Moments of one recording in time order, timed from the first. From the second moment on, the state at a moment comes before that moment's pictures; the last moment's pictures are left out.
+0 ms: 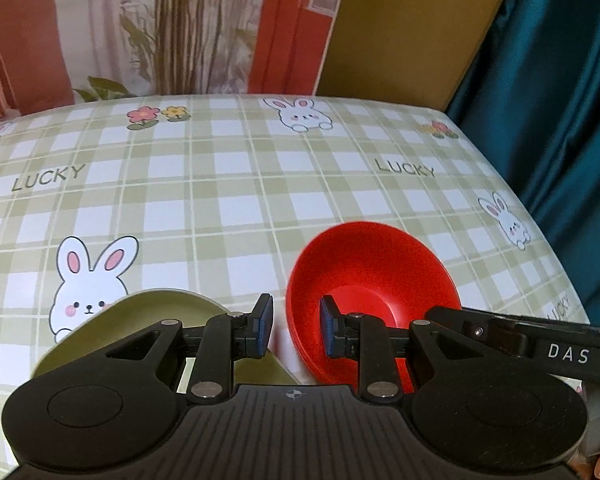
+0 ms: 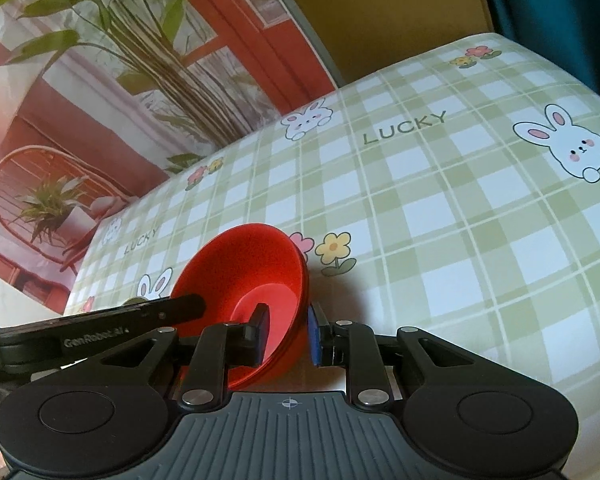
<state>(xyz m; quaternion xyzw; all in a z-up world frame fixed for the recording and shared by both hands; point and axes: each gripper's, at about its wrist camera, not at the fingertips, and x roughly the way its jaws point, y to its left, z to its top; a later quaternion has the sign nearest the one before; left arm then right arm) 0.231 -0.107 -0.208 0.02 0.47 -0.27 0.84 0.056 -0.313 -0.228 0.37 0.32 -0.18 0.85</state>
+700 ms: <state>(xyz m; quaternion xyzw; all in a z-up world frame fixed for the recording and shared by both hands) 0.224 -0.108 -0.192 0.01 0.45 -0.27 0.85 0.059 -0.314 -0.205 0.36 0.31 -0.19 0.86</state>
